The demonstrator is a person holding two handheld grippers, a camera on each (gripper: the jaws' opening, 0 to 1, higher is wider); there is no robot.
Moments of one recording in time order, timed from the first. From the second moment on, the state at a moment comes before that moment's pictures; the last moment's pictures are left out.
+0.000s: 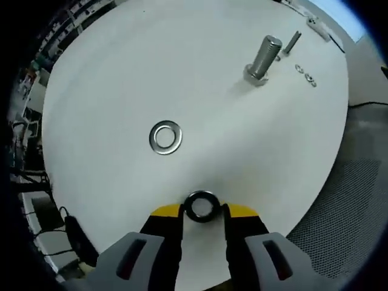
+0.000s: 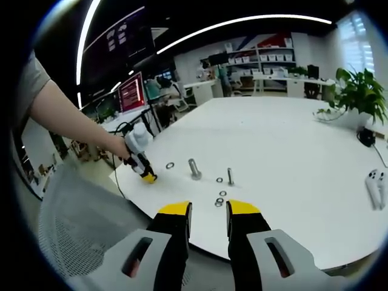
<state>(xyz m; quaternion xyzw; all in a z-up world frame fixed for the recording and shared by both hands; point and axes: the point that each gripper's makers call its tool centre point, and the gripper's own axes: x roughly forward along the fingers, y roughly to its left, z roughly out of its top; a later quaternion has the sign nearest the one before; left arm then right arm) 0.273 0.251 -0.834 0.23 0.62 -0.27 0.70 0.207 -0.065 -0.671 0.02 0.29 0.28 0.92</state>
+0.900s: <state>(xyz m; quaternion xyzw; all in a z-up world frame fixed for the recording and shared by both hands) 0.275 0.248 -0.832 0.21 0.61 -0.24 0.73 0.207 -0.064 -0.671 0.02 0.29 0.28 0.91</state>
